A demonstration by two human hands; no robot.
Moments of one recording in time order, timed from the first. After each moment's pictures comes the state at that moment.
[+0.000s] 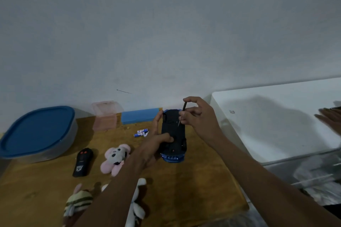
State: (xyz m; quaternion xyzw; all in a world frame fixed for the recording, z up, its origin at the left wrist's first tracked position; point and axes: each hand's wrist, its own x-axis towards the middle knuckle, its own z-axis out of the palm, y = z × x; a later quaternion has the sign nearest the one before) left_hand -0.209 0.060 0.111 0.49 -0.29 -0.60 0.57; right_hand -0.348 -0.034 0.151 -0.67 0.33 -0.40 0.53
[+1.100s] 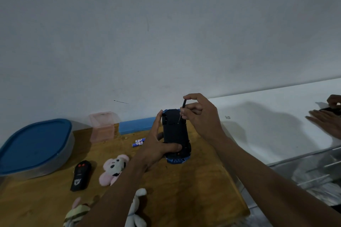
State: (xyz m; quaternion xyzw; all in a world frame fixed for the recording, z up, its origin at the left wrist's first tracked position) left_hand -0.204 0.055 0.121 0.54 -0.40 -0.52 0.53; right_hand -0.350 -0.039 0.176 -0.70 0.31 -0.47 0.44
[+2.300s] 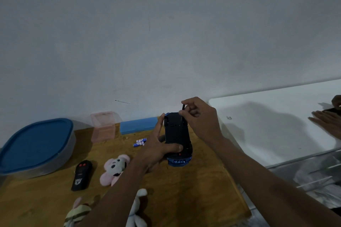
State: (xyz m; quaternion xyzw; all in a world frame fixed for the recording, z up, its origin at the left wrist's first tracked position) left_hand -0.204 0.055 0.122 0.53 -0.35 -0.56 0.52; right_hand -0.343 -0.043 0.167 -0.75 0.33 -0.48 0.32
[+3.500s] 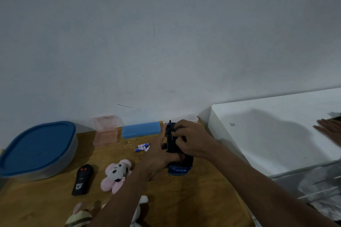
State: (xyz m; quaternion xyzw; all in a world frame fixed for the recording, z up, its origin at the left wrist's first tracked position) left_hand -0.203 0.052 0.113 0.58 -0.41 -0.51 0.49; right_hand -0.333 -0.035 0.157 -0.94 0.25 -0.18 0.13
